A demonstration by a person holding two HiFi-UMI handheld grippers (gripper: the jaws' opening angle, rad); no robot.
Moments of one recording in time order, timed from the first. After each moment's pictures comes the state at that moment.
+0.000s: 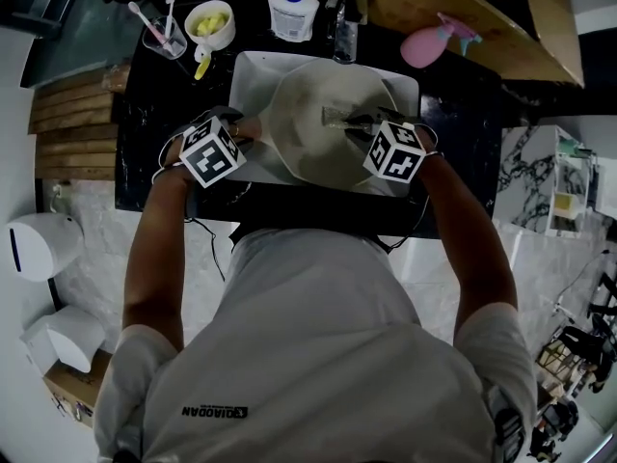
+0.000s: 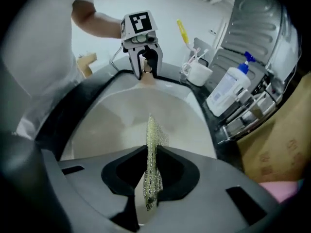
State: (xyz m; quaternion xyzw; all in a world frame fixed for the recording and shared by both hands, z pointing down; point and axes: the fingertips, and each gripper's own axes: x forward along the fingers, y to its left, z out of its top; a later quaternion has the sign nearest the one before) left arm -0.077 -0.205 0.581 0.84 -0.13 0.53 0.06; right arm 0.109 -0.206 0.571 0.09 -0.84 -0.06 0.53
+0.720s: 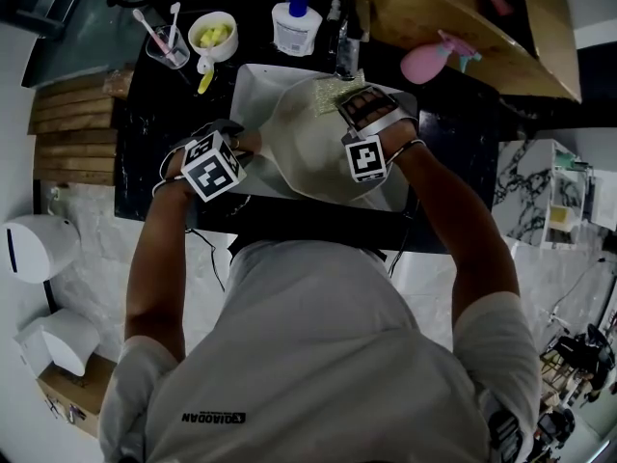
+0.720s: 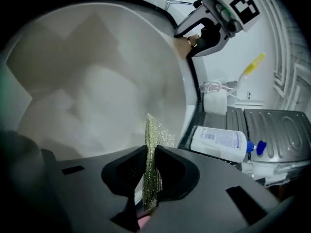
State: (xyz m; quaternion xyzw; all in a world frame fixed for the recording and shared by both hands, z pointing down) left arm -0.077 -0.205 0.582 0.84 -0.13 0.53 0.05; right arm 0.094 -0.293 0.590 0.06 -0.60 -0.50 0.61
